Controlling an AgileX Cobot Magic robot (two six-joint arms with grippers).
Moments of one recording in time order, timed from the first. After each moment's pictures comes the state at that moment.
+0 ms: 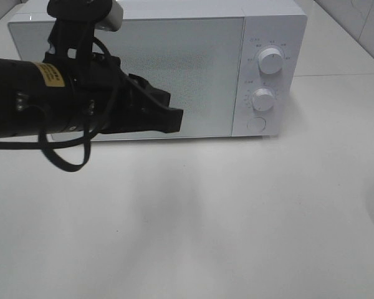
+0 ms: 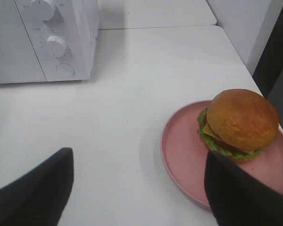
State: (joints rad) left arm -0.83 1.47 -0.78 -0.35 -0.12 0.15; right arm 0.00 0.00 -0.49 -0.08 0.97 0.08
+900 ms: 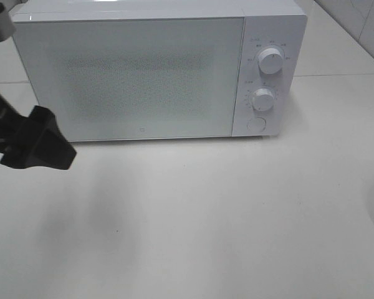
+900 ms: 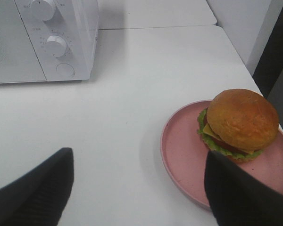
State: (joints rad) left arm -0.49 1.24 -0.86 -0.24 0.76 0.13; right arm 0.00 0.00 -0.49 -0.08 0.97 0.08
